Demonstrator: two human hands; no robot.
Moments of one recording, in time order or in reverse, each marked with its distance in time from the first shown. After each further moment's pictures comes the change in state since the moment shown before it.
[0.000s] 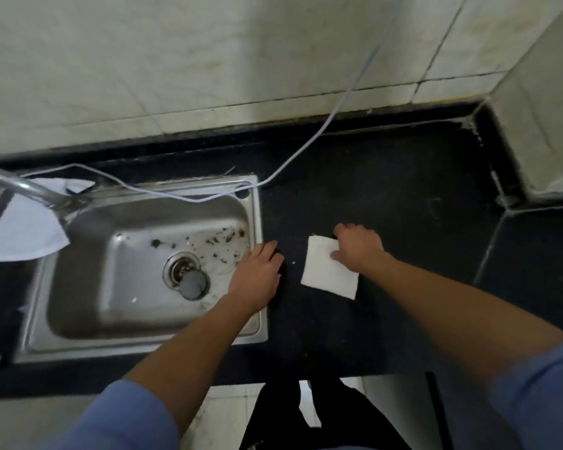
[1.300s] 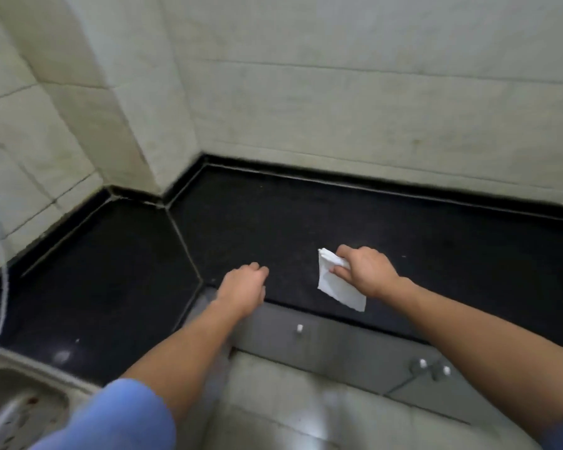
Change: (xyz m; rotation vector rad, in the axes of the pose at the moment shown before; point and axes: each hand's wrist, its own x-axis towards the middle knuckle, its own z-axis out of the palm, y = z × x) left_hand -0.253 0.316 0.003 0.372 0.083 1.090; right_hand -0.635 0.008 0.186 0.379 0.590 0.970
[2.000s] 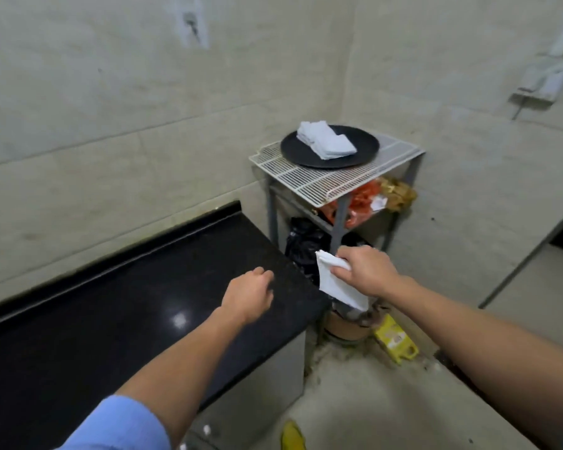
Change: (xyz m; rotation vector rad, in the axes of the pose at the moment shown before) left_hand 0.117 0.668 -0.038 -0.091 0.068 0.944; right_hand -0.433 0.475 -0.100 0.010 0.284 0.853
